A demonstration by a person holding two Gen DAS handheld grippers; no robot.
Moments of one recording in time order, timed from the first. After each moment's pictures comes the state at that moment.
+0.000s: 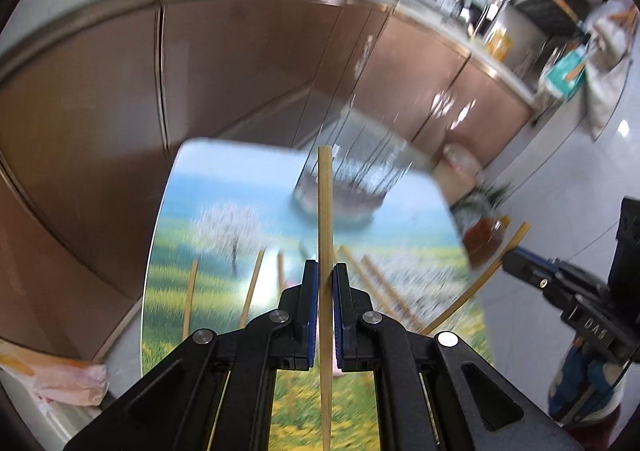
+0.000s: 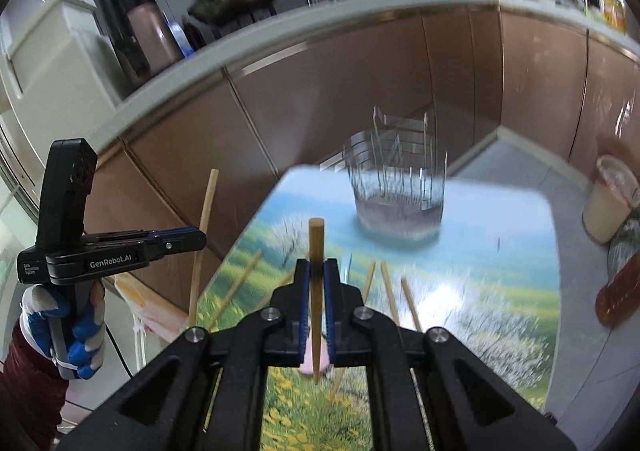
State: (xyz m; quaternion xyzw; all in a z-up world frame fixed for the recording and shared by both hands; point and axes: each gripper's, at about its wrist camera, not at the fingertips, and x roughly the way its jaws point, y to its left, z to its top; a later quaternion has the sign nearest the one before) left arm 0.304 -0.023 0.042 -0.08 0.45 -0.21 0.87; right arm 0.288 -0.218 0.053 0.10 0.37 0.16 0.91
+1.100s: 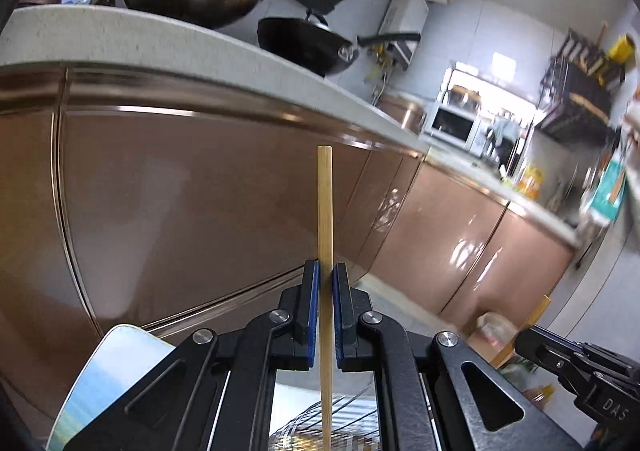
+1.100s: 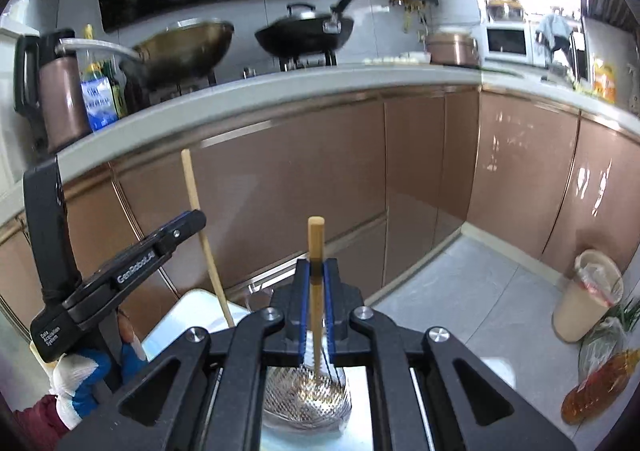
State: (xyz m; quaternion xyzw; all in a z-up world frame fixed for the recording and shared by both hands) left arm 0.503 -0.112 -0.011 -0.14 0.20 -0.11 0.96; right arm 0.488 -0.277 0.014 0.06 0.27 0.10 0.96
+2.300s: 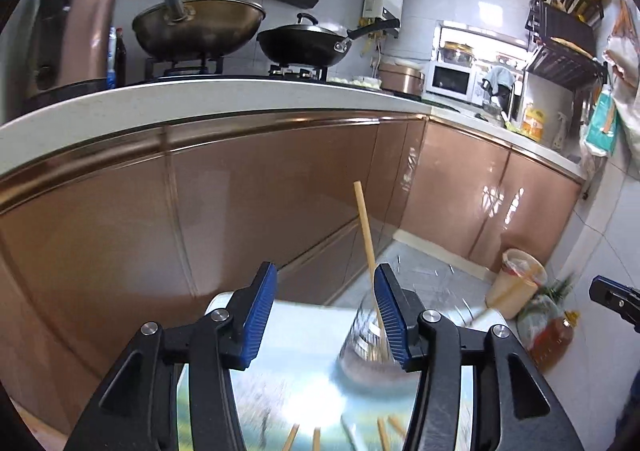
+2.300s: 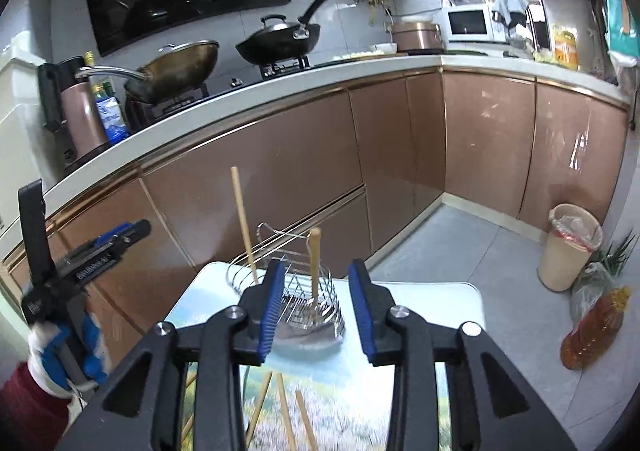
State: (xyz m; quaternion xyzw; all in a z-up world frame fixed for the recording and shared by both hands) left arm 0.368 -0.041 0.055 -0.04 0.25 -0.09 0.96; right arm 0.340 -0.303 0.060 0.09 0.28 0.06 0.96
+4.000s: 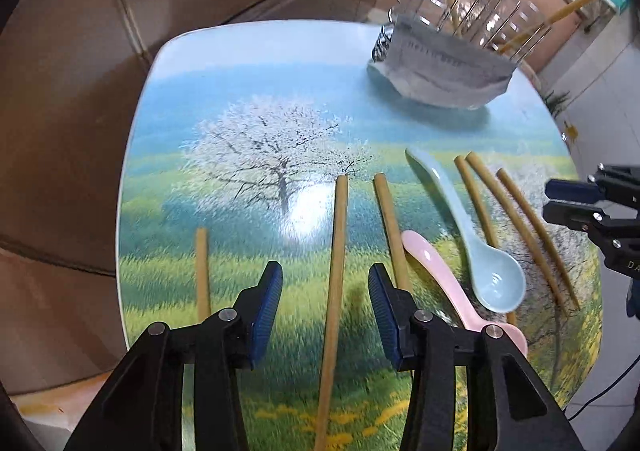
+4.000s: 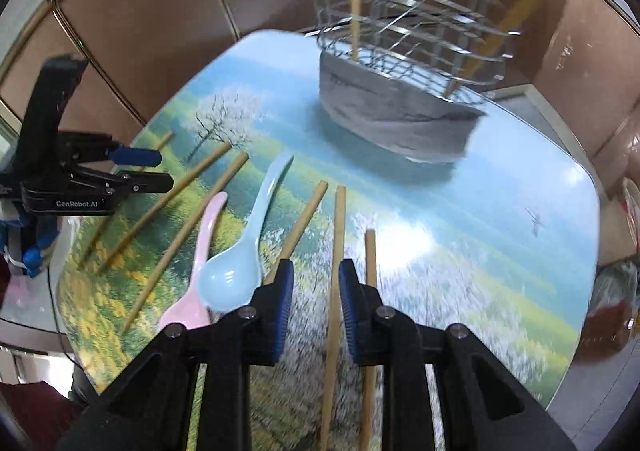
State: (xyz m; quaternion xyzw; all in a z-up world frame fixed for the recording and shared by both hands) left arm 0.388 -0.011 -0.155 0.05 0.58 -0.18 0.79; right arm 0.398 -0.193 -0.127 -0.05 0.55 0.20 0.81
